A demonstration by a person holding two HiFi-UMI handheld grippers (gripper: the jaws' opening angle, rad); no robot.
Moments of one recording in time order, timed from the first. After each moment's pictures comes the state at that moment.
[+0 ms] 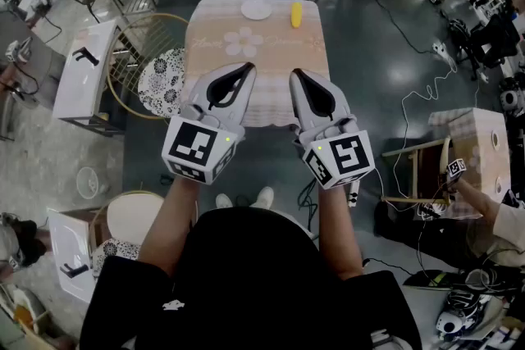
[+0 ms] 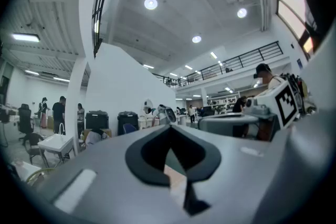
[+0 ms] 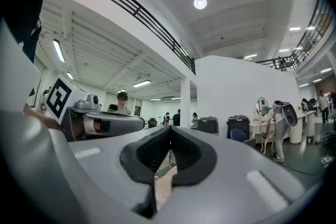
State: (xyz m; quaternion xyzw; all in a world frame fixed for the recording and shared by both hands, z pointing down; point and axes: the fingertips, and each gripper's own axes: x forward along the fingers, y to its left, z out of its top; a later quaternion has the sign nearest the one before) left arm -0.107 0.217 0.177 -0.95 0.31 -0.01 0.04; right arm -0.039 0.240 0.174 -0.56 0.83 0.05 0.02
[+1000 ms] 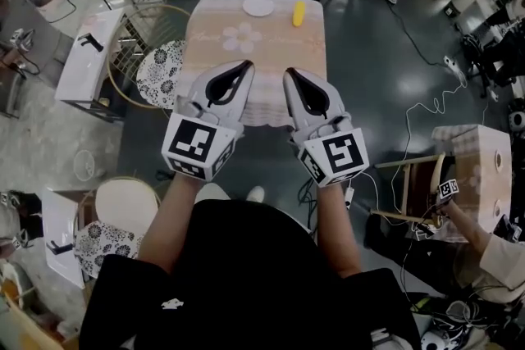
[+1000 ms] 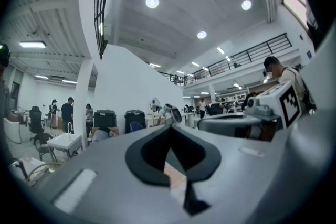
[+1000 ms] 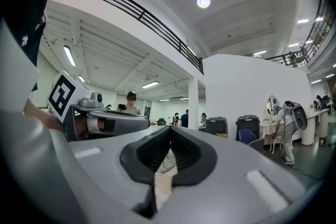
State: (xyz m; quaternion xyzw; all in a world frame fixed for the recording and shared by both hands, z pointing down) left arm -0.049 0.223 0.189 -0.93 0.36 -0.02 0.04; right arm 0.012 0.242 0.187 -0.51 0.86 0.05 0.02
